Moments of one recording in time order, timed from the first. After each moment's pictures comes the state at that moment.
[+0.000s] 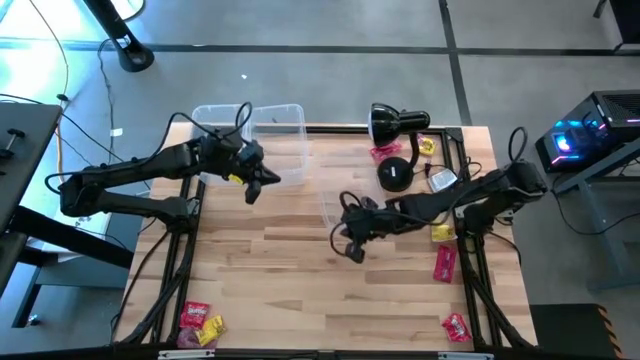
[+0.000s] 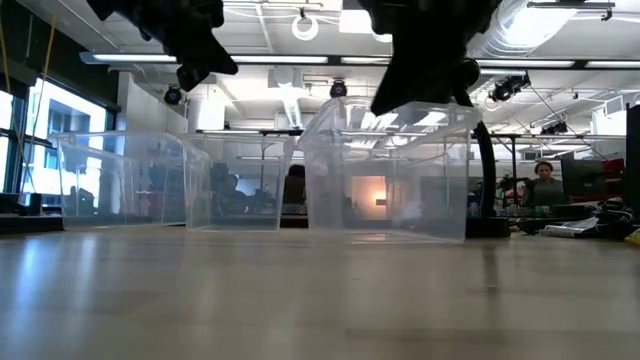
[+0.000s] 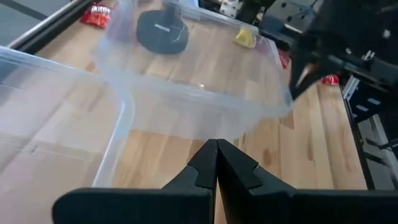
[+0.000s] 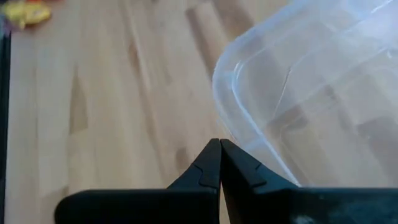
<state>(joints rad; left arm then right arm) 0.34 1.02 0.86 -0.44 0.26 -0.18 0.20 1.57 1.11 -0.40 0.17 0.52</state>
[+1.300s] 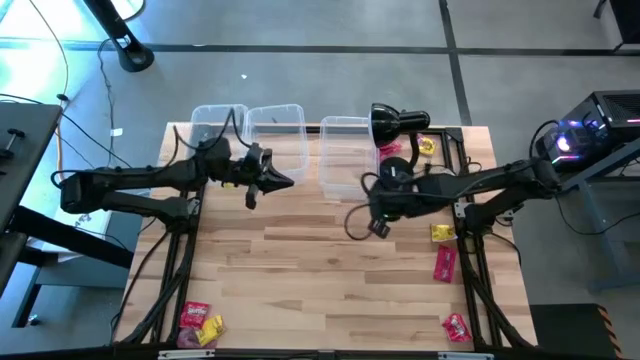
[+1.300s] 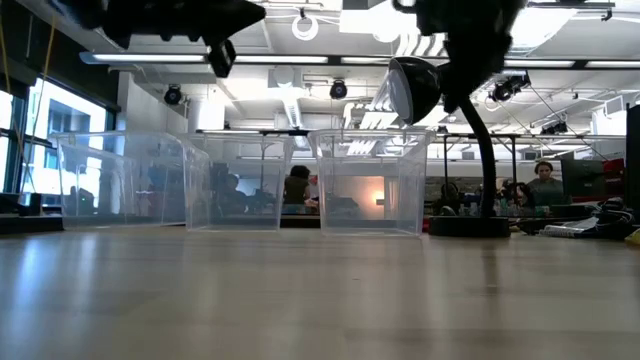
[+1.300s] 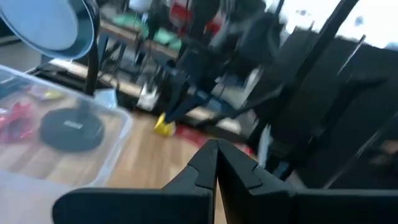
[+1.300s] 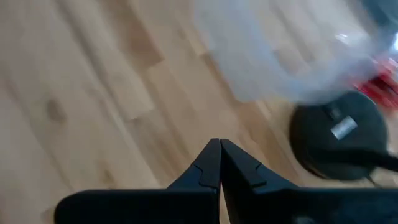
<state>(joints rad) 0.29 1.03 0.62 0.36 0.43 -0.40 0.14 1.41 1.19 -1.01 0.38 0.62</state>
